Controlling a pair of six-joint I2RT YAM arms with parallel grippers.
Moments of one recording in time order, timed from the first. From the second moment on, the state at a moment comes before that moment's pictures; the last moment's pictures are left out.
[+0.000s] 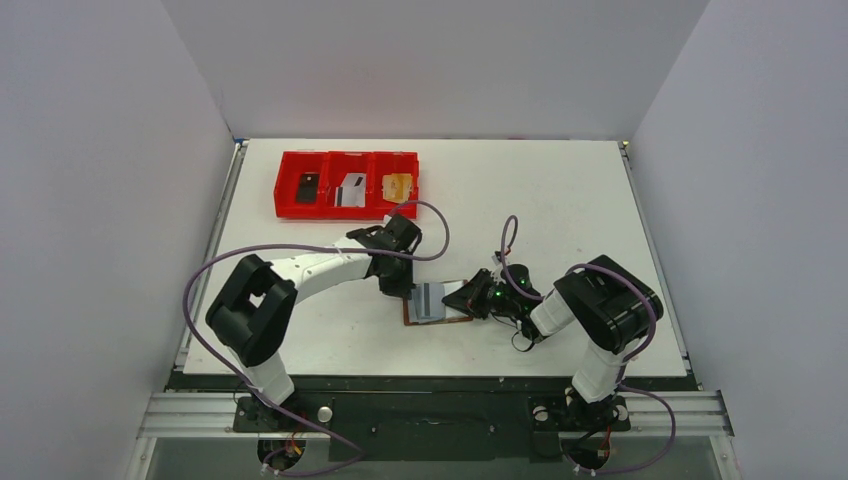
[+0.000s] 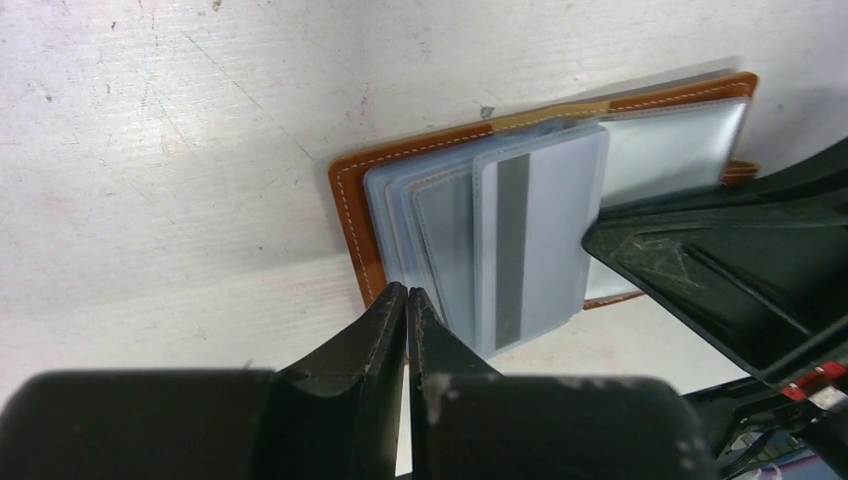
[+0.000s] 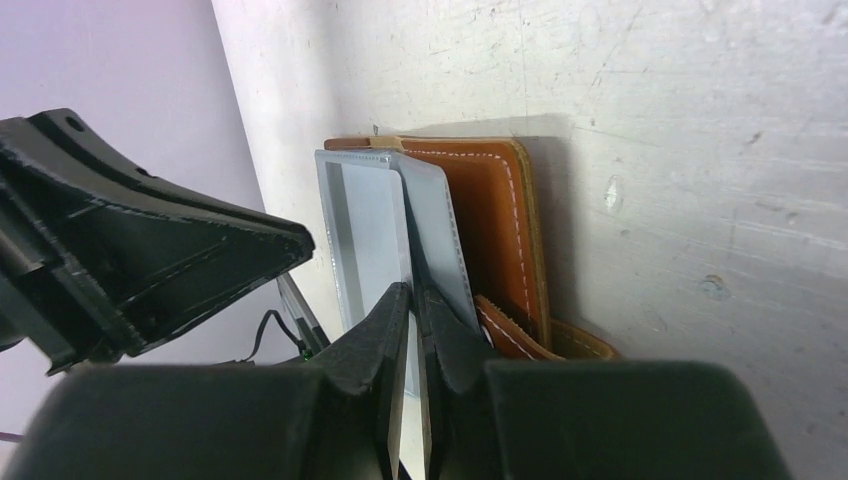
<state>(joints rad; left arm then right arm) -0.72 1.74 1.12 -0.57 0.02 -0.71 0.53 1.77 0.35 0.90 -0.43 1.19</state>
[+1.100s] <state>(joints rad) -0.74 1.77 1.11 -0.49 0.08 -0.70 0.54 1.77 0.37 0.88 -0.43 1.19</state>
